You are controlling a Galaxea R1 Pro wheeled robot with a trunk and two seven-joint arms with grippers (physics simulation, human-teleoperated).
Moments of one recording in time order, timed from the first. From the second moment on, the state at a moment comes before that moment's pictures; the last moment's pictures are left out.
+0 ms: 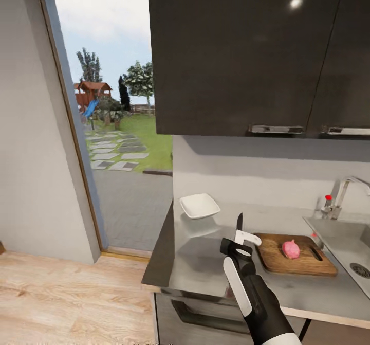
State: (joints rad) left arm 0.28 0.12 -0.06 -1.01 0.16 -0.16 -0.02; right arm -0.43 0.17 0.13 -1.20 -0.33 0.50 -0.63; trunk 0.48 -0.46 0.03
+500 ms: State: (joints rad) left arm 0.28 0.12 -0.06 -1.01 0.16 -0.16 -0.02; right arm -0.43 0.17 0.13 -1.21 -0.33 0.50 -0.63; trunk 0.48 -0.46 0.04
